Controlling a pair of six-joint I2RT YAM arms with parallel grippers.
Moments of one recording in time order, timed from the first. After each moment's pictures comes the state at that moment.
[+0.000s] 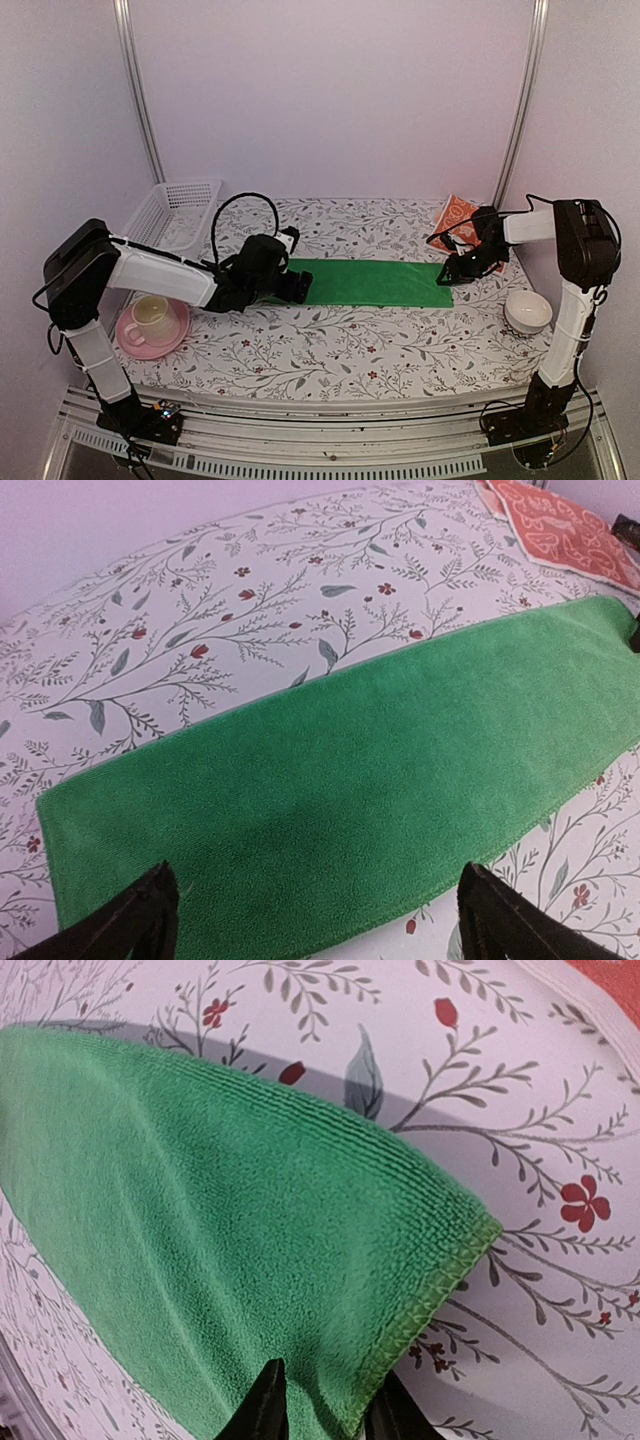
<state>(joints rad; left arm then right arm) -0.83 1.77 0.93 0.23 -0.36 -0.22 0.10 1.97 1.21 -0.50 -0.46 -0.12</state>
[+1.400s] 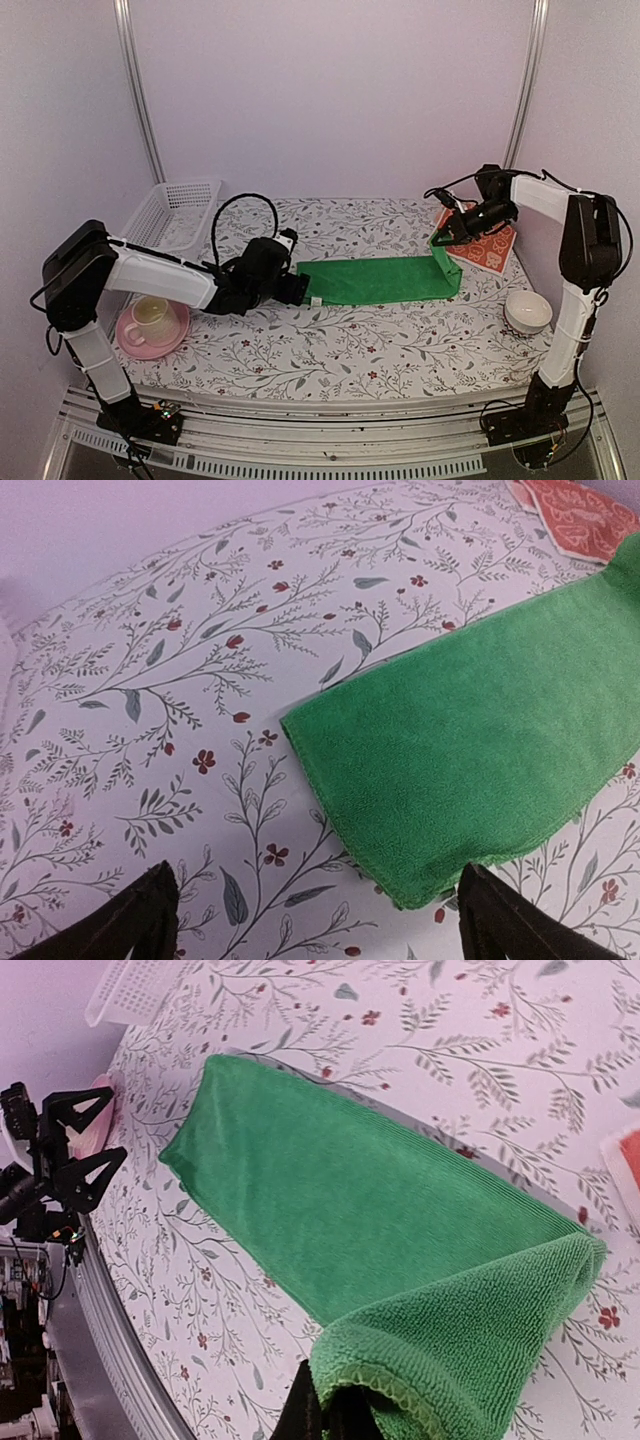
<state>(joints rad) -0.86 1.76 0.93 0.19 -0.47 -0.21 0.09 1.95 1.59 -0.92 -0.74 -0.29</state>
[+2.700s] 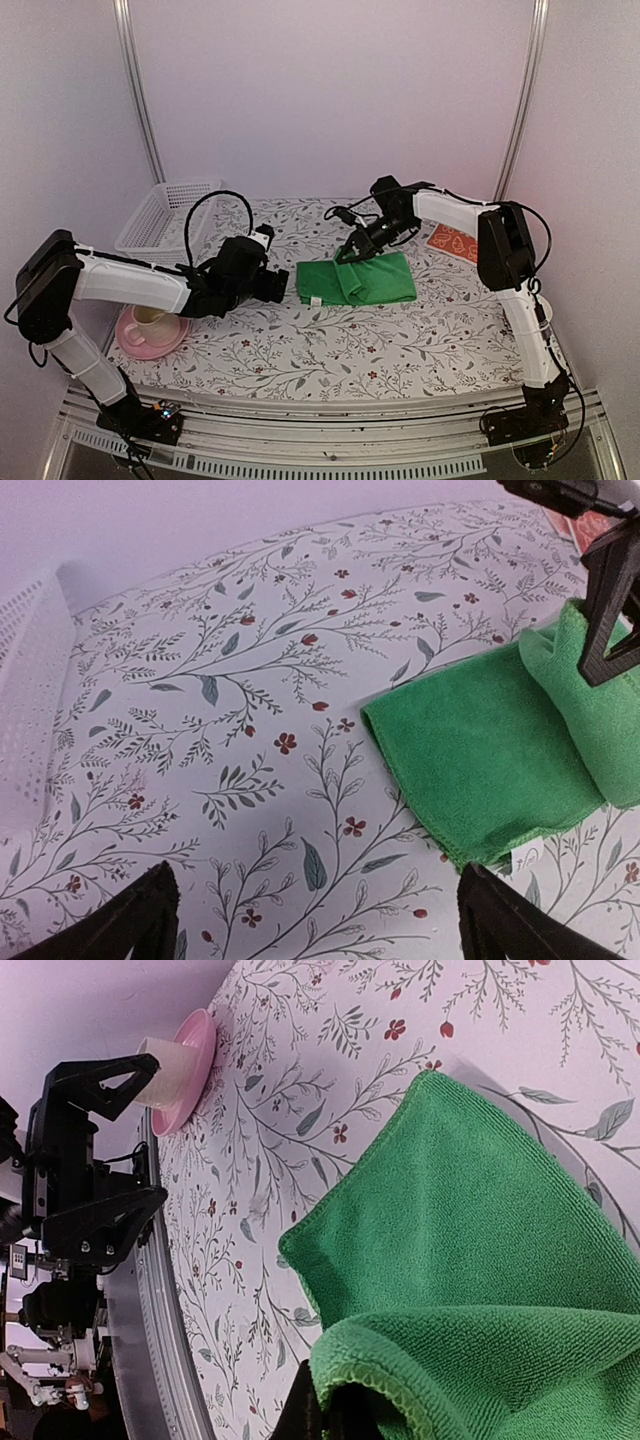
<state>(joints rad) -0.82 1.59 0.80 0.17 -0.53 -0.22 0.52 2.44 2.13 -0.89 -0.92 -0.10</state>
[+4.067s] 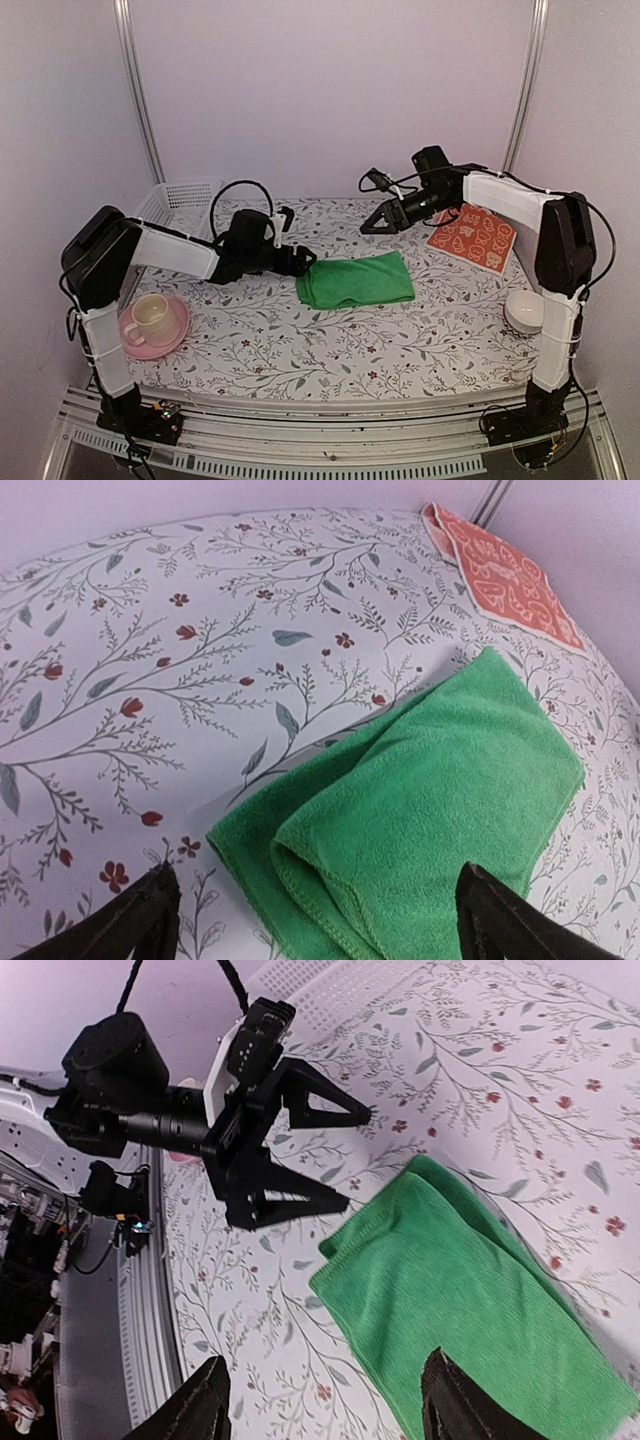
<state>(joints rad) -0.63 1.90 1.05 0.32 0.06 -0.25 0.45 2.08 1.80 -0.67 -0.91 -0.13</state>
